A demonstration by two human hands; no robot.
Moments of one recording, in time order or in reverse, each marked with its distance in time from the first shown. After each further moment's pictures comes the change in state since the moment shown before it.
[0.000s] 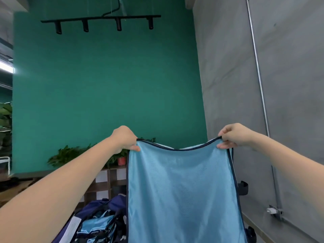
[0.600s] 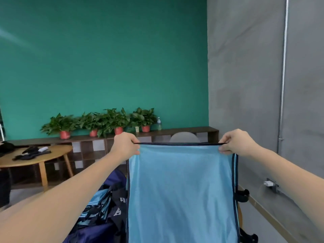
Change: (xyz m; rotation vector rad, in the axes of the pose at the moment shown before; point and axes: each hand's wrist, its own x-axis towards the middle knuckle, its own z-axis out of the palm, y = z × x) left_hand 0.047 -0.118 0.131 -0.047 -0.024 -0.007; right_hand 0.069 0.121 0.083 -0.312 0.015 0.056
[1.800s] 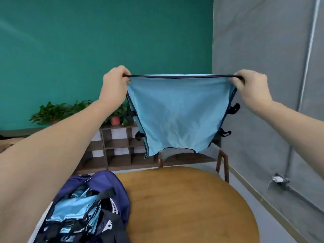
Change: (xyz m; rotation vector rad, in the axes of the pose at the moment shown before) left_hand 0.189 0.041 -0.025 0.062 0.407 0.418; right_hand 0.155 -0.046 -0.023 -0.171 0.585 -0.583
